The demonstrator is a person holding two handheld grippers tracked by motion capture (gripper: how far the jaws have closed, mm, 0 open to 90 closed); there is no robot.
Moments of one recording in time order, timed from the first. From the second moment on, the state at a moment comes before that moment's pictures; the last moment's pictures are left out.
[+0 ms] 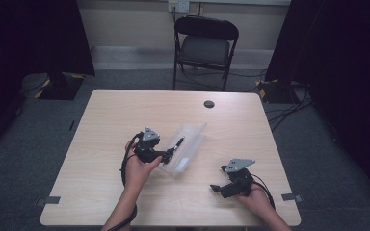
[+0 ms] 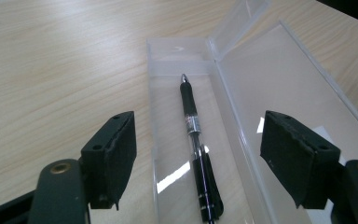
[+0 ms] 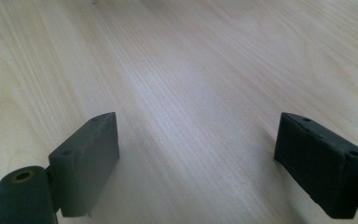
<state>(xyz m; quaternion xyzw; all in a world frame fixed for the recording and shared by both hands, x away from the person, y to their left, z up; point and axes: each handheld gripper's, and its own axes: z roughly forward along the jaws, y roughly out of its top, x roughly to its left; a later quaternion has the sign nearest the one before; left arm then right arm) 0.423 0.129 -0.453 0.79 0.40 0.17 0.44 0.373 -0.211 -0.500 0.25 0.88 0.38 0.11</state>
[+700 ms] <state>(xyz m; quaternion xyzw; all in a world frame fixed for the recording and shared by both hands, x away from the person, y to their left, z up) 0.388 0.167 -0.457 0.79 0.39 0.16 0.44 0.371 -0.212 -0.500 0.26 0.88 0.38 0.11</state>
